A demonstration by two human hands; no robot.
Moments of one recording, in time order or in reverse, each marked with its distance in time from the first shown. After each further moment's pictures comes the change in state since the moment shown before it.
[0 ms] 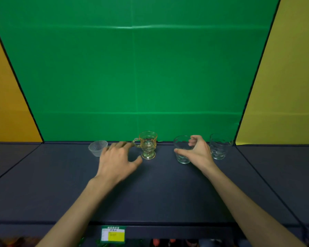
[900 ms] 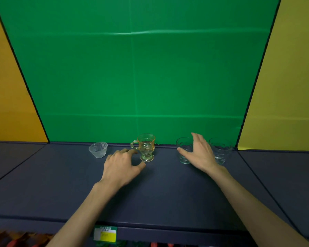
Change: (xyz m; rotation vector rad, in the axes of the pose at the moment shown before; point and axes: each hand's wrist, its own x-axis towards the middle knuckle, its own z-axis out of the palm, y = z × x) left_hand -0.007 0.033 0.004 -0.043 -0.099 -0.122; right_hand 0.019 0.009 -0.022 -0.504 -0.121 -0.239
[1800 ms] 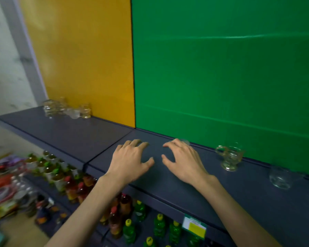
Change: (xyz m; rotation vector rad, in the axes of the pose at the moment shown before) left_hand -0.098 -0.195 -0.093 0.201 0.125 -0.176; right_hand -0.085 -0.301 0.075 0.068 -0.148 -0.701
